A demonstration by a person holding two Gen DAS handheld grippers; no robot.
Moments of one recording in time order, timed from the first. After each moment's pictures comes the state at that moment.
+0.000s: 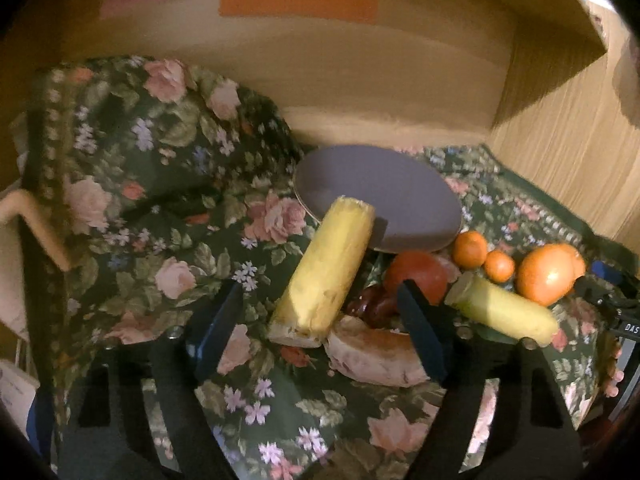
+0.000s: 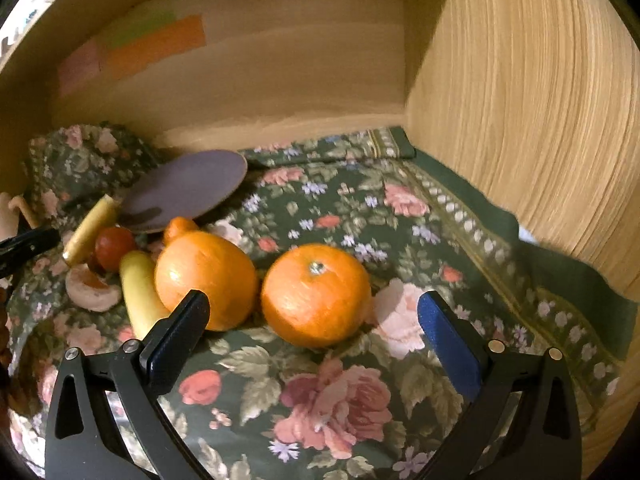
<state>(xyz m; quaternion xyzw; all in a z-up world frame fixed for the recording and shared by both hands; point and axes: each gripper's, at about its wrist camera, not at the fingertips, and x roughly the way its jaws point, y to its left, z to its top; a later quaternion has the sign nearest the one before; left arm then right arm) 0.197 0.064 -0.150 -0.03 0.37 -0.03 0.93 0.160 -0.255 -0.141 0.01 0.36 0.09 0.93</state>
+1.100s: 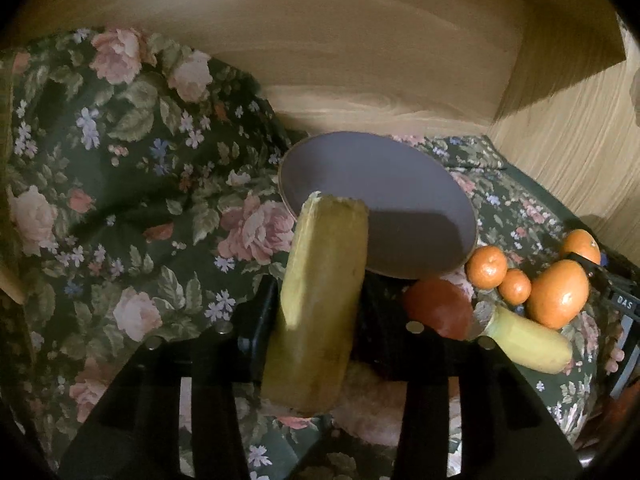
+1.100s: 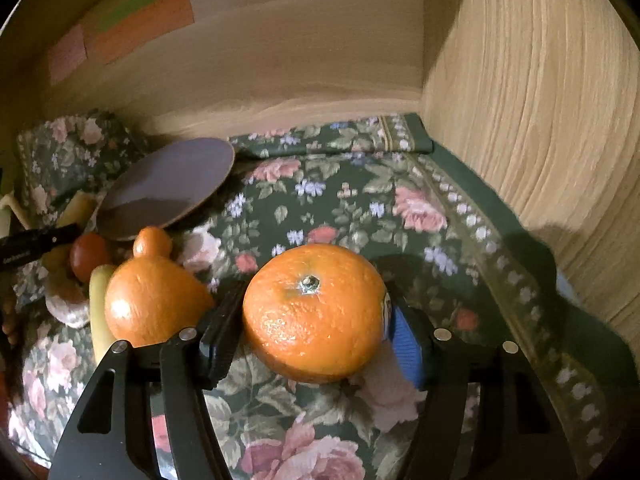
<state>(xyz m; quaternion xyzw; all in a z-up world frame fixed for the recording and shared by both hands) 0.244 0.071 -0.157 -0.05 0.40 -0.06 0.91 0.209 -0.257 -0.144 -0.01 0.39 0.12 0.91</state>
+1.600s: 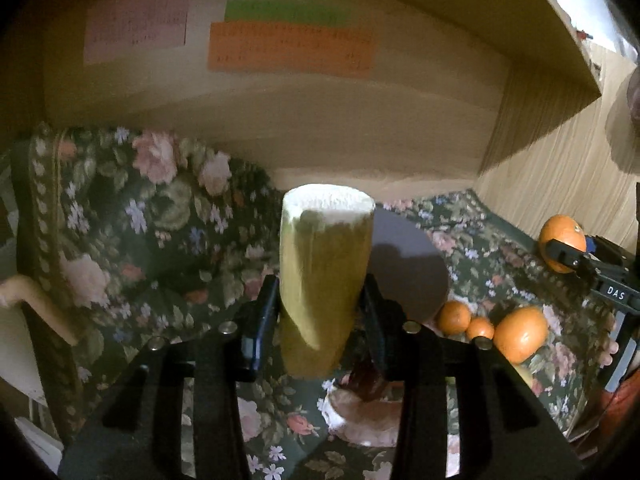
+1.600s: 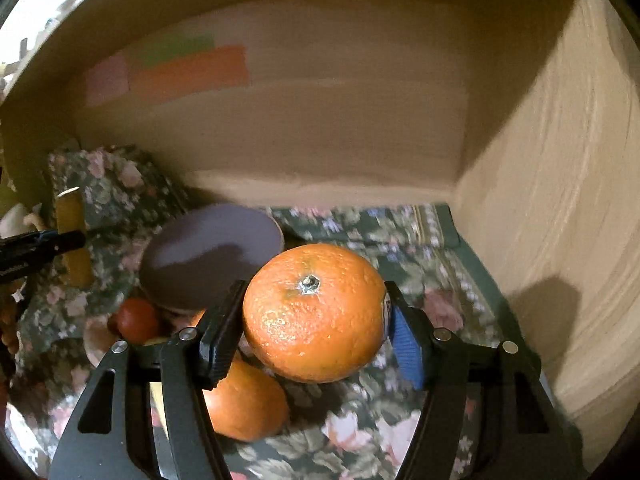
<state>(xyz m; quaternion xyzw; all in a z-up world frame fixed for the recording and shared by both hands) 0.224 0.074 -0.092 -0.05 0.32 -0.05 0.95 0.216 -0.223 -0.089 -0.04 0.31 0.16 0.94</state>
